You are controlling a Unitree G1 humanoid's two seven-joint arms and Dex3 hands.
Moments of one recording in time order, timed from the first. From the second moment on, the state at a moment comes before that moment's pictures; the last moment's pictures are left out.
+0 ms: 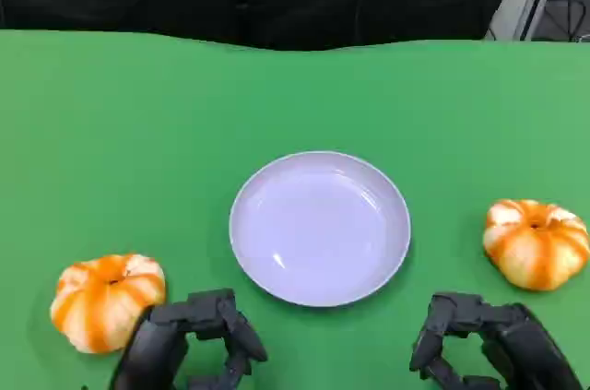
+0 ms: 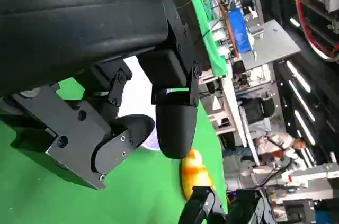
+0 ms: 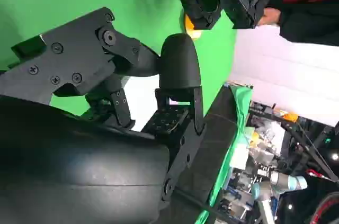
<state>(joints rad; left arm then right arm) 0.02 0.00 -0.07 0.67 -0.04 -1.02 -0.29 0.06 -0.10 0.13 0.49 0.02 -0.90 0.35</state>
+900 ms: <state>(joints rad) 0.03 -0.01 -0.07 0.62 -0.11 -0.96 -0.30 0.06 -0.10 0.13 0.48 0.02 -0.90 0.35</state>
